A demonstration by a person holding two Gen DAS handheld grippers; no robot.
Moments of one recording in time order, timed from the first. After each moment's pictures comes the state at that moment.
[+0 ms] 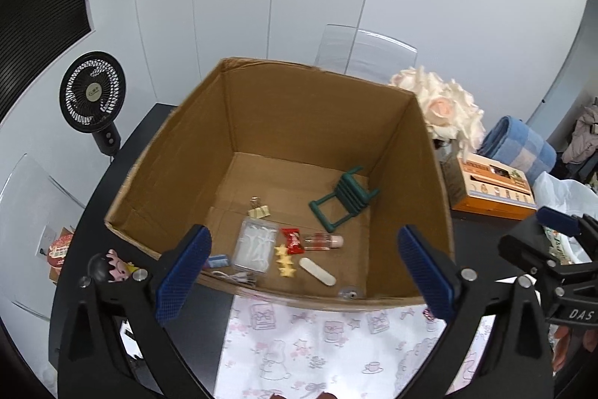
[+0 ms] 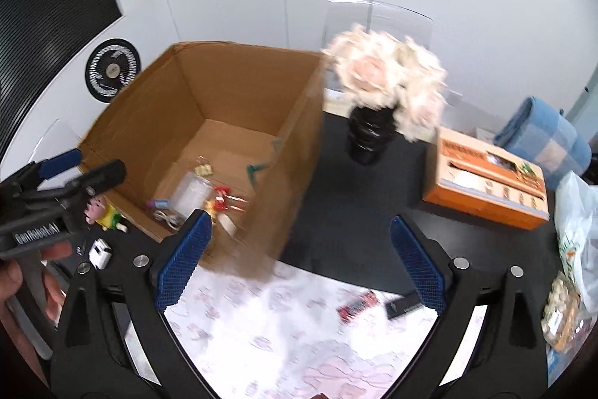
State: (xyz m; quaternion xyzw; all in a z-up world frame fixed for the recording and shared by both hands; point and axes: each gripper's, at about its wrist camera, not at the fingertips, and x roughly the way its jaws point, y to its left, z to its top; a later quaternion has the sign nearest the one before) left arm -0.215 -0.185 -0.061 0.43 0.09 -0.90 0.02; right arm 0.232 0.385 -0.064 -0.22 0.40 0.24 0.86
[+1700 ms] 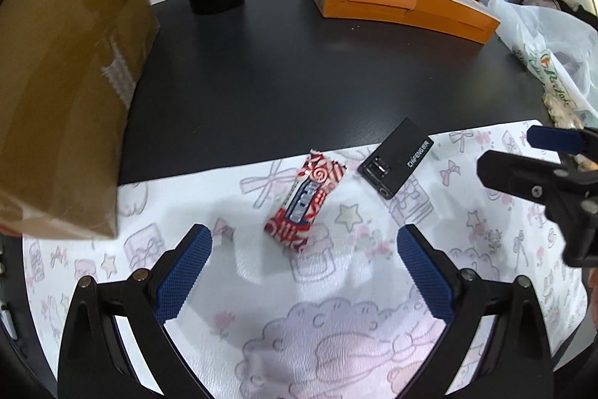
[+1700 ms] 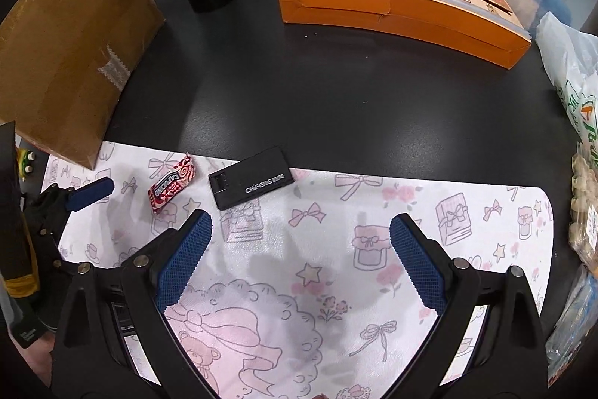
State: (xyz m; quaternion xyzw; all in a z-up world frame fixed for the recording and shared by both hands) left arm -0.202 0.081 -0.275 0.54 -0.03 -0.83 -0.13; right arm 0.297 0.149 -0.228 -0.17 0.52 0.15 0.83
